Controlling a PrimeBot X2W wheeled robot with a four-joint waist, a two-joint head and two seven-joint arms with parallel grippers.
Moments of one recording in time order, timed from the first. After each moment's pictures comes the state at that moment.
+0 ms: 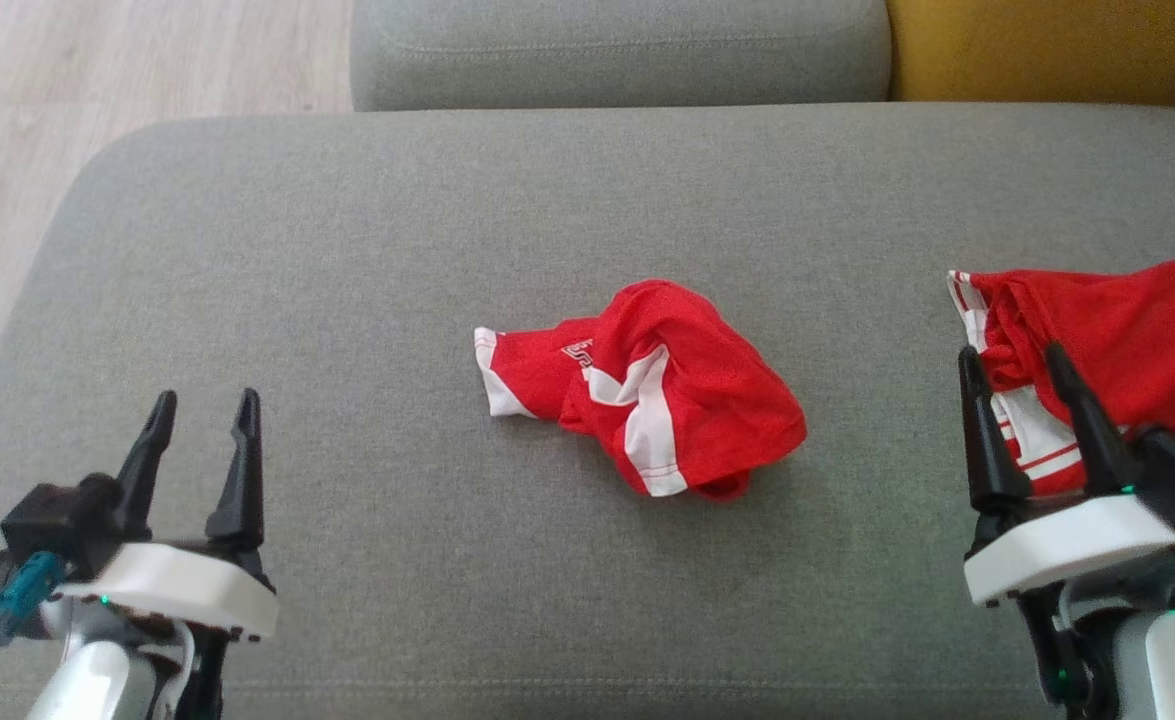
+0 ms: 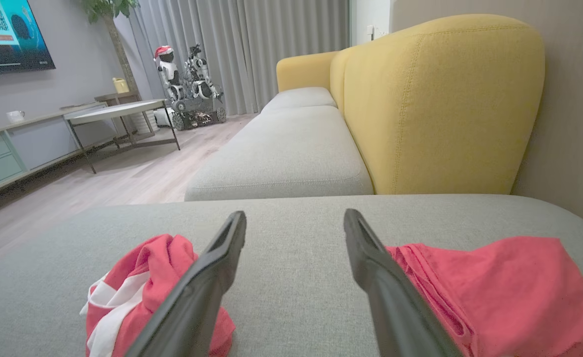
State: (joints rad) left arm -0.04 0.38 -0.28 0.08 -0.50 0.13 -0.23; right arm 0.01 -0.04 -0.03 -0.11 0.18 0.13 0.11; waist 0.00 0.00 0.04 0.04
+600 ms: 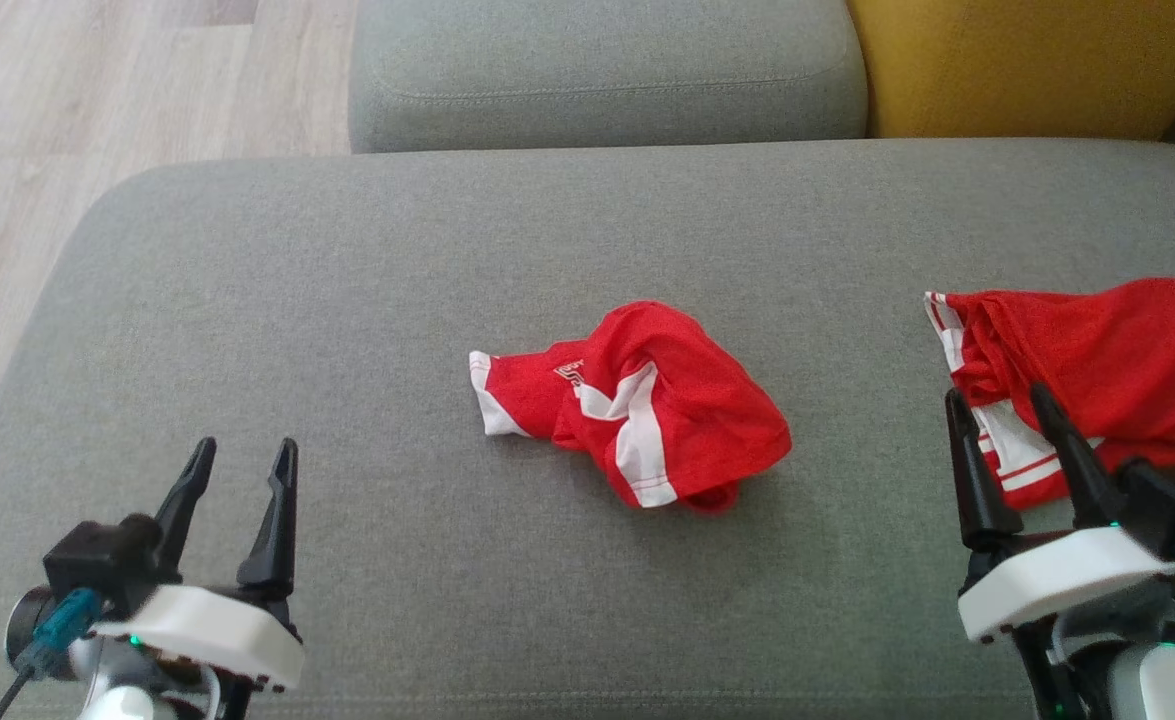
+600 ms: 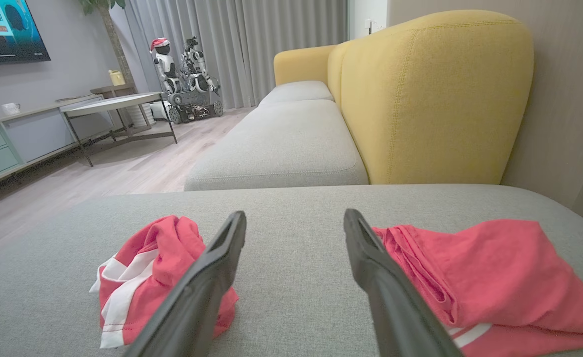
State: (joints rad) left arm 0.04 0.40 -0.33 0.00 -0.49 0.16 -0.18; right arm 0.08 -0.04 -0.02 -0.12 0.17 0.13 0.14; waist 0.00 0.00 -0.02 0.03
